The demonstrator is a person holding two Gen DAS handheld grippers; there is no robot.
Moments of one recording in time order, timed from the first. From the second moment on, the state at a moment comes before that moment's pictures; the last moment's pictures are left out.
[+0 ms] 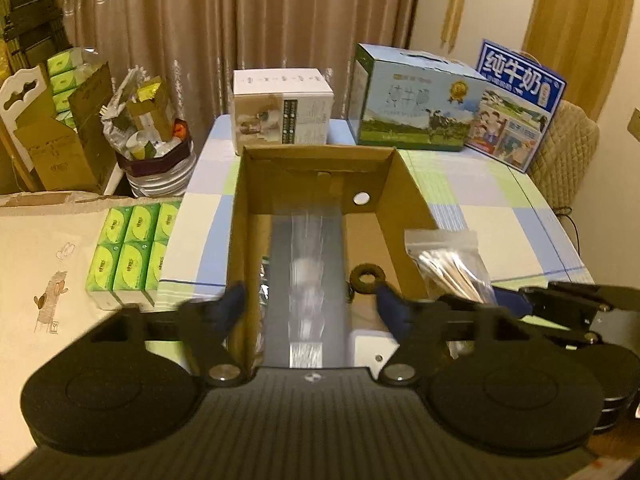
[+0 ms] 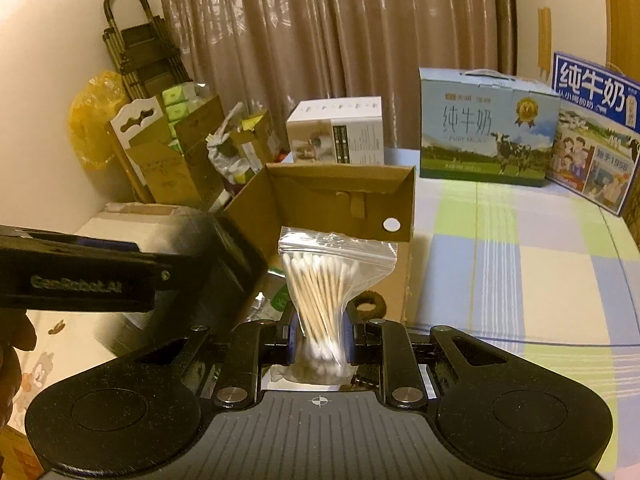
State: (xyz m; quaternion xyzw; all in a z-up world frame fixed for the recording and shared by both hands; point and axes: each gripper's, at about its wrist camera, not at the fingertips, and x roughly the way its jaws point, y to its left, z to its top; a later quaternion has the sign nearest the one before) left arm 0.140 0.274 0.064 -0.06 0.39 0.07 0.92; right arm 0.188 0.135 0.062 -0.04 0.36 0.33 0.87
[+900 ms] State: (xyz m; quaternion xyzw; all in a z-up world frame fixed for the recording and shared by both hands) left arm 0.090 0.297 0.074 -0.09 0.35 0.12 0.93; right arm 0.176 0.139 0.077 -0.04 0.34 0.33 0.88
